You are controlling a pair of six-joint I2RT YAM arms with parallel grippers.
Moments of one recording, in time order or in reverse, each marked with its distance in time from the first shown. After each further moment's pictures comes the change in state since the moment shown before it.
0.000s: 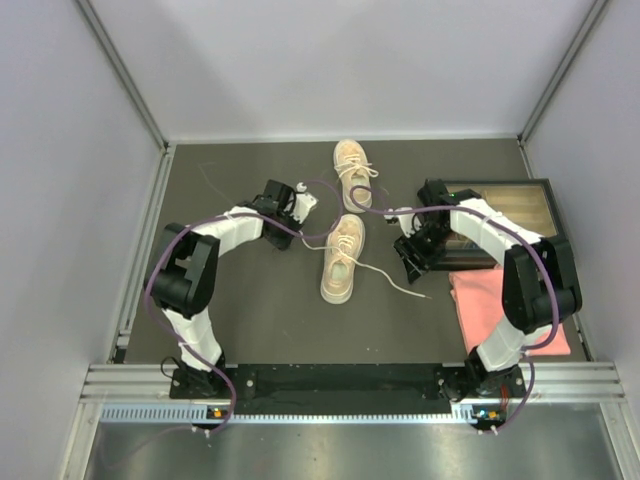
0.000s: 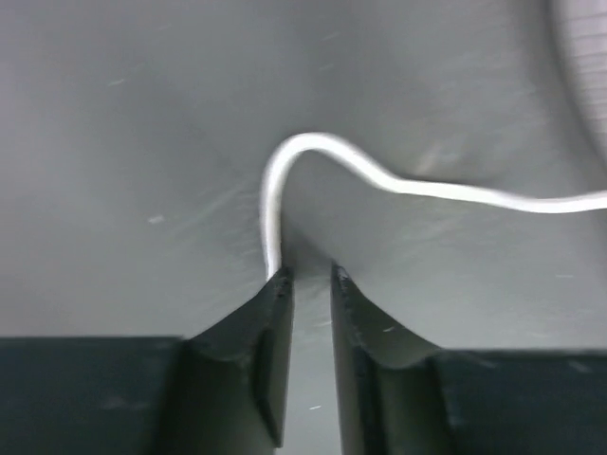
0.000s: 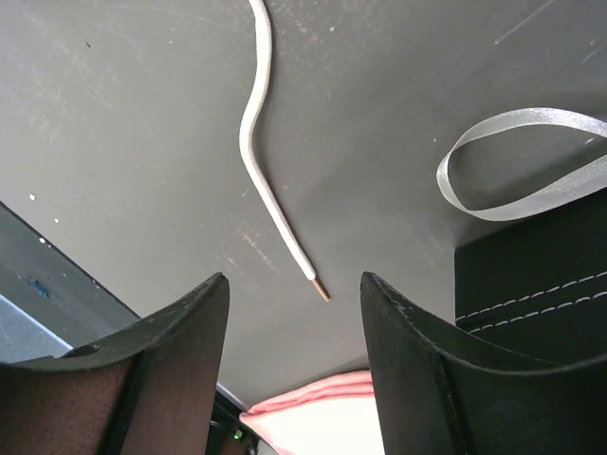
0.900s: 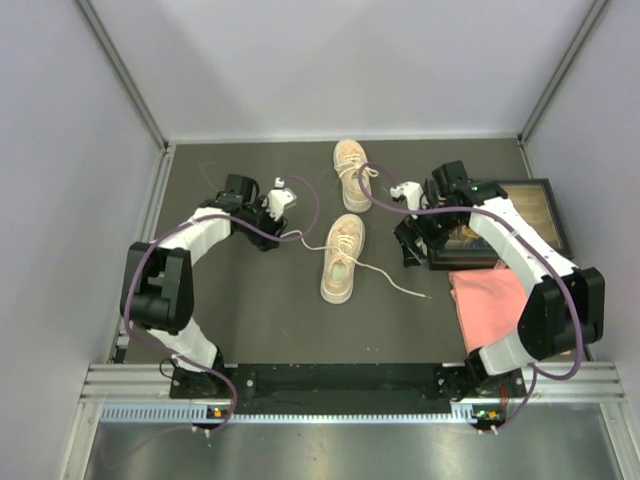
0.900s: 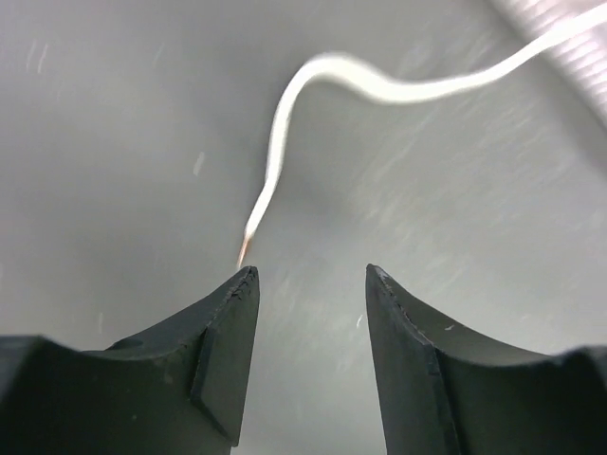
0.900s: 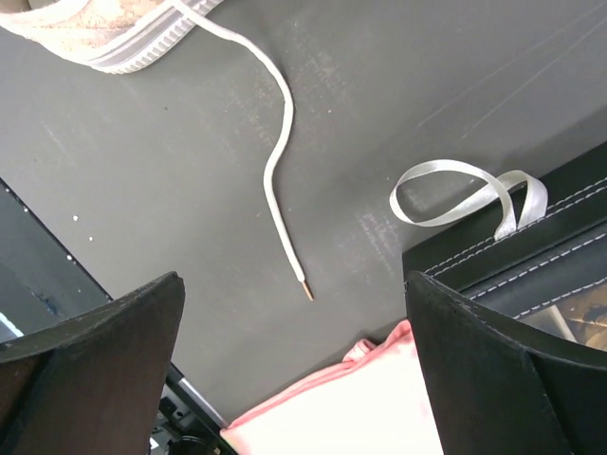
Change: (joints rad) left arm 0.207 -0.184 -0.088 -0.067 0.279 0.277; right arm -0.016 -0.179 0.092 -0.016 -0.059 -0.043
